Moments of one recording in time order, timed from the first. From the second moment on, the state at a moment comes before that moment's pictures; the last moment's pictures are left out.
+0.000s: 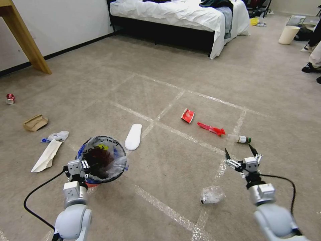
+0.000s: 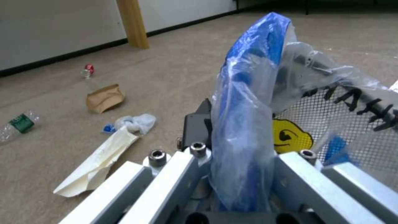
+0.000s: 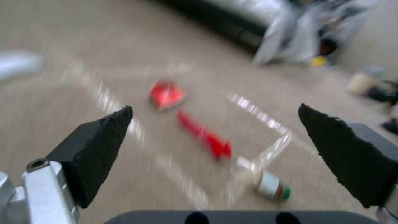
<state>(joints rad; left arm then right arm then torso) 1.42 -1.43 -0.67 -1.89 -0.08 0.06 -0.23 -1.46 0.92 0.58 1.77 0.22 0.10 -0.01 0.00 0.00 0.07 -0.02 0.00</state>
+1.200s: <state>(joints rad) 1.41 -1.44 -0.72 -1.89 -0.16 0.06 -0.25 -0.14 0.65 -0.88 1.18 0.53 -0.33 -0.92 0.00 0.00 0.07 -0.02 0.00</state>
